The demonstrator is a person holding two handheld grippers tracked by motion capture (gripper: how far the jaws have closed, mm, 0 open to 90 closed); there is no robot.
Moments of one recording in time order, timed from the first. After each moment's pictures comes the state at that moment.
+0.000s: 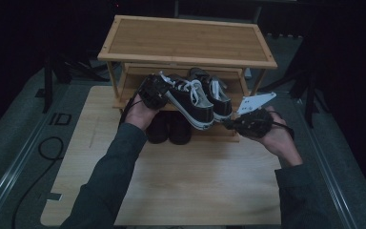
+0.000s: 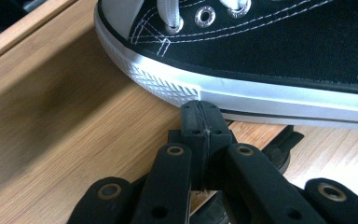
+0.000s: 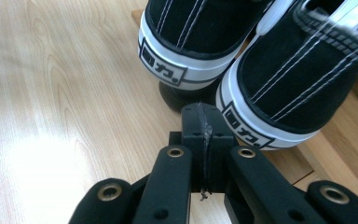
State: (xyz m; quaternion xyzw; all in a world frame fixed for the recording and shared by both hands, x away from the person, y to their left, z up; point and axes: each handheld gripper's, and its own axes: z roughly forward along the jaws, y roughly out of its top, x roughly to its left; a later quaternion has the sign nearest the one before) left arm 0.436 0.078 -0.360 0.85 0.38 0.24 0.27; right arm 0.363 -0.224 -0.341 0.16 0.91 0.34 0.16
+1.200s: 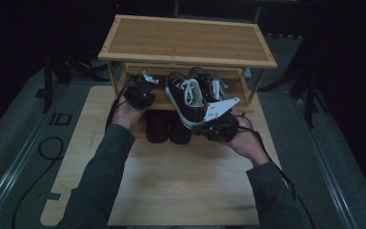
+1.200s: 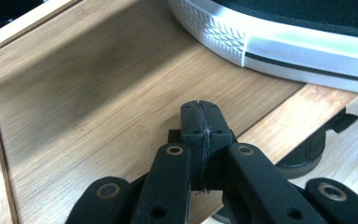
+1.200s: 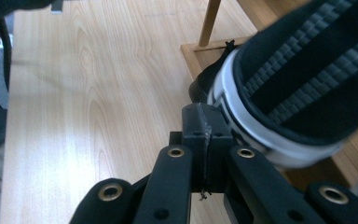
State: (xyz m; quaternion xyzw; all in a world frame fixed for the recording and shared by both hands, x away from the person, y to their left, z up) left arm 0.436 0.120 -0.370 0.83 0.40 0.25 0.28; right arm 0.363 -0.146 -0.364 0.10 0.91 0.38 0.12
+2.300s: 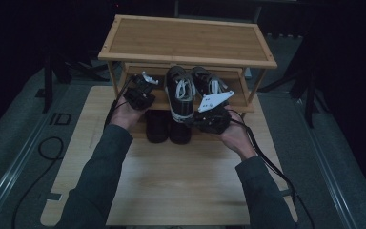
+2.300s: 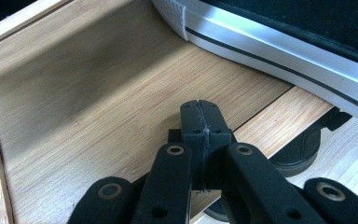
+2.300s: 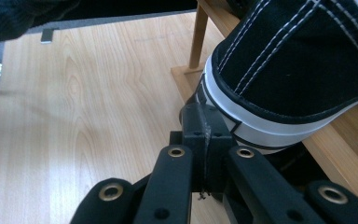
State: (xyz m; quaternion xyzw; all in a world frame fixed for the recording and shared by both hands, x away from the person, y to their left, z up) left arm 0.434 0.119 -0.370 0.83 0.41 0.25 0.28; right arm 0.388 -0.132 -0.370 0.12 0.89 0.43 0.11
